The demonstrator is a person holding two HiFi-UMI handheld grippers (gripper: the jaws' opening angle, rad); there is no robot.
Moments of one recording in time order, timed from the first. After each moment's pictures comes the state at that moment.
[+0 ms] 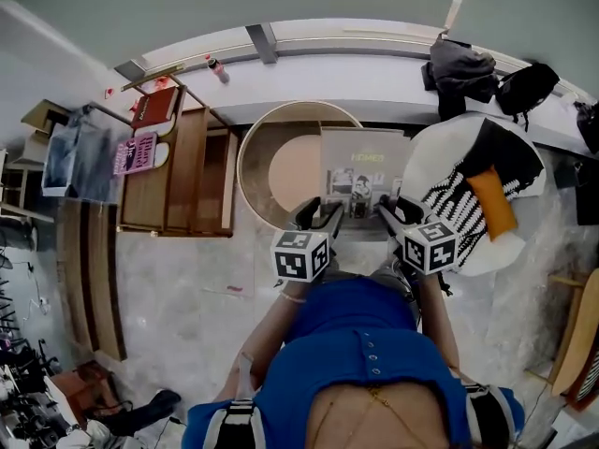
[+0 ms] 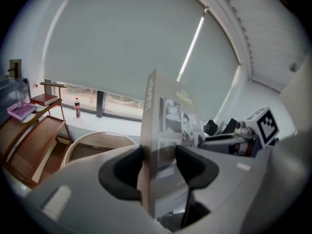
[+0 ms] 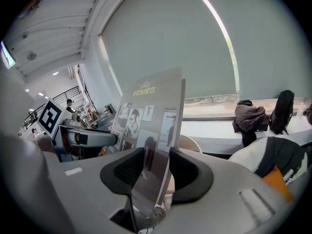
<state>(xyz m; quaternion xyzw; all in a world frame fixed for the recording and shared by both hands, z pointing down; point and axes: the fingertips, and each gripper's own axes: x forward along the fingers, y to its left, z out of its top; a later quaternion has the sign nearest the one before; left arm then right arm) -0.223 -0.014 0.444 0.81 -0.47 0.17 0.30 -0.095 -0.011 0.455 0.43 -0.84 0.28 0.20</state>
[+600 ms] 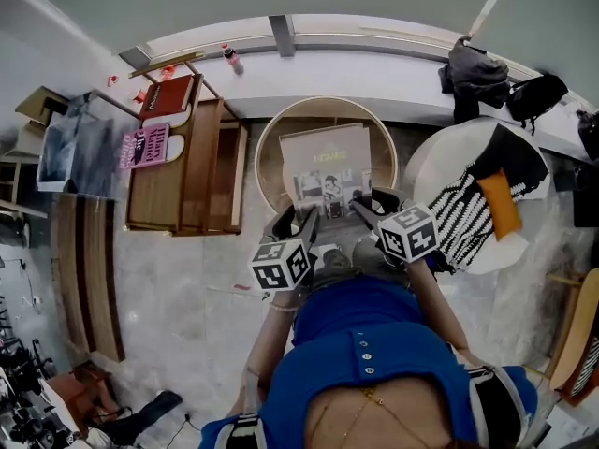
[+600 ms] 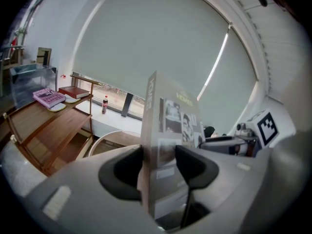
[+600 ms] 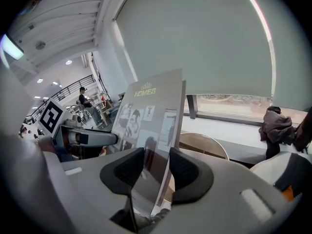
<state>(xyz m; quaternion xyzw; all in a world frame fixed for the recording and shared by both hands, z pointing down) -0.405 -0.017 0.454 0.75 -0.55 0.11 0.34 -0.278 -0.040 0.458 0.34 -0.87 0.26 0.25</state>
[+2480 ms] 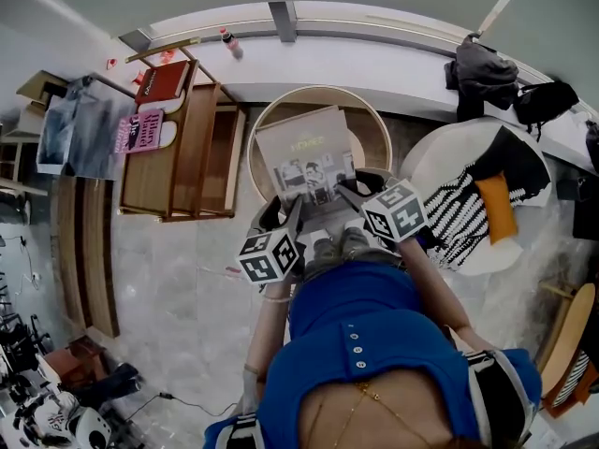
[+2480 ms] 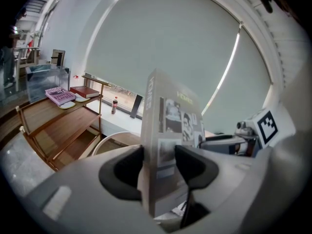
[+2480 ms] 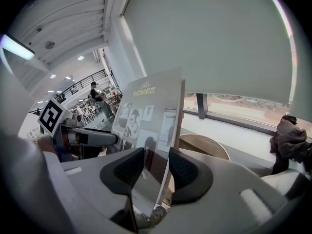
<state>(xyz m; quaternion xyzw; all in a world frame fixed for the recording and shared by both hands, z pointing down) -0.392 -0.043 0.452 0.70 -0.61 0.10 0.36 -0.271 -0.087 0.456 0.27 -0.89 0.24 0.28</state>
